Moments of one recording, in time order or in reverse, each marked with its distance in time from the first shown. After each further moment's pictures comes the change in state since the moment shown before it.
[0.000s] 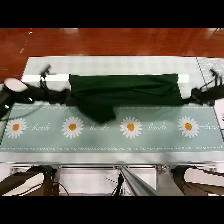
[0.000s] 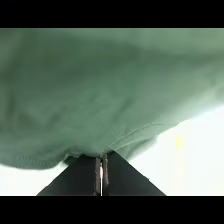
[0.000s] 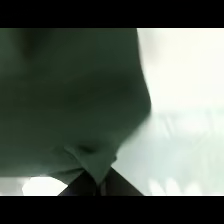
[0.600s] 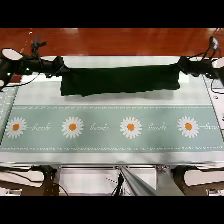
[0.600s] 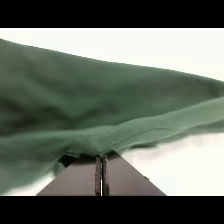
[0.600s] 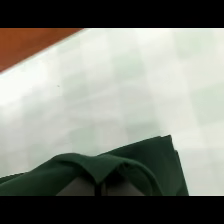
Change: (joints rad) left arm 0.072 -0.431 0.497 -0.001 0.008 -0.082; right arm 0.236 -0.174 0.149 0.137 -0.608 0.116
